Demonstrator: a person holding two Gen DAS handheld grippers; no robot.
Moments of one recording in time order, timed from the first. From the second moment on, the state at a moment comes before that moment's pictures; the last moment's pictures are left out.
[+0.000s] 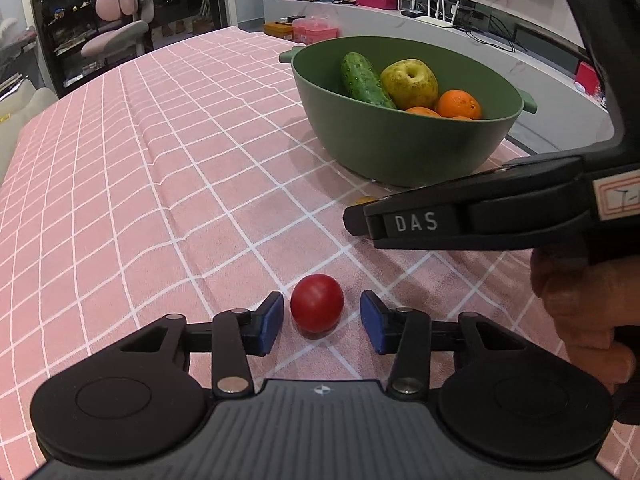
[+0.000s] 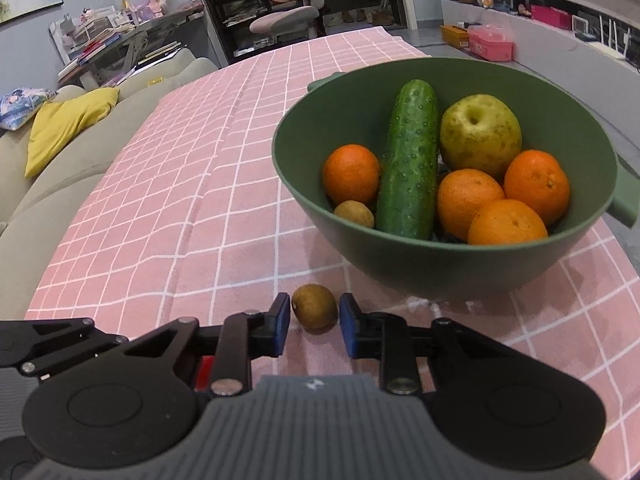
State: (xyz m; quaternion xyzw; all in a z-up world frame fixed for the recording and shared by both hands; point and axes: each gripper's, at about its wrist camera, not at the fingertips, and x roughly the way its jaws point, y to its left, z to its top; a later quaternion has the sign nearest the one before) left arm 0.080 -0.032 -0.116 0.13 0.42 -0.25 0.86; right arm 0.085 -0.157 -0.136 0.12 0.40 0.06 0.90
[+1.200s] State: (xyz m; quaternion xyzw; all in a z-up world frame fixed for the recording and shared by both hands) left arm 0.051 -0.058 0.028 0.11 0.35 -0.22 0.91; right arm 0.033 -0.225 0.031 0.07 0.34 0.13 0.93
